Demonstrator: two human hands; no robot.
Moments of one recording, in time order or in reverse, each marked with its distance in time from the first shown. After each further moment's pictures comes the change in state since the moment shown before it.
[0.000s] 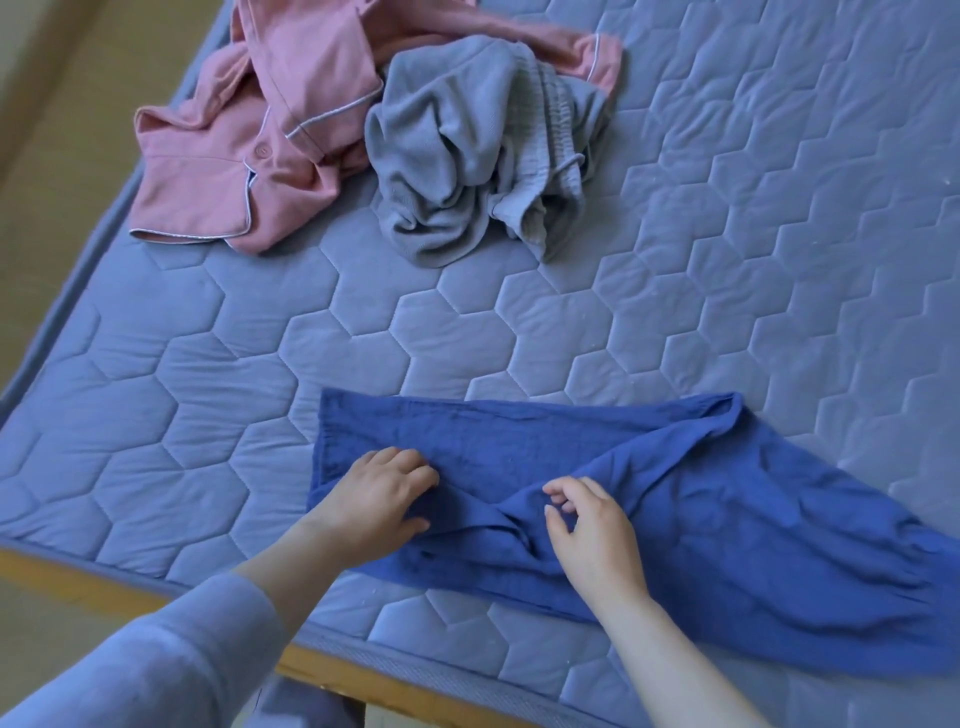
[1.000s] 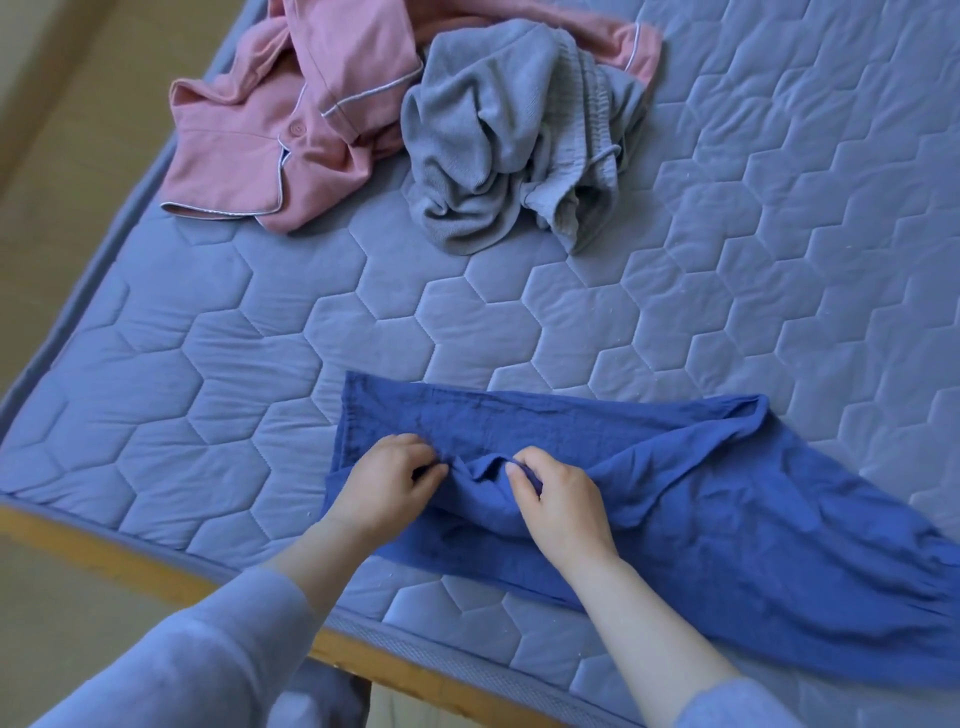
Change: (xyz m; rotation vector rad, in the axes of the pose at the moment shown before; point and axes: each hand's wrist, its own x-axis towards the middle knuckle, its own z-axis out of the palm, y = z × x) left_hand -0.007 0.006 0.005 -0.431 0.270 -0.254; right_hand 0.015 -0.056 0.013 -0.039 -0.115 -0.133
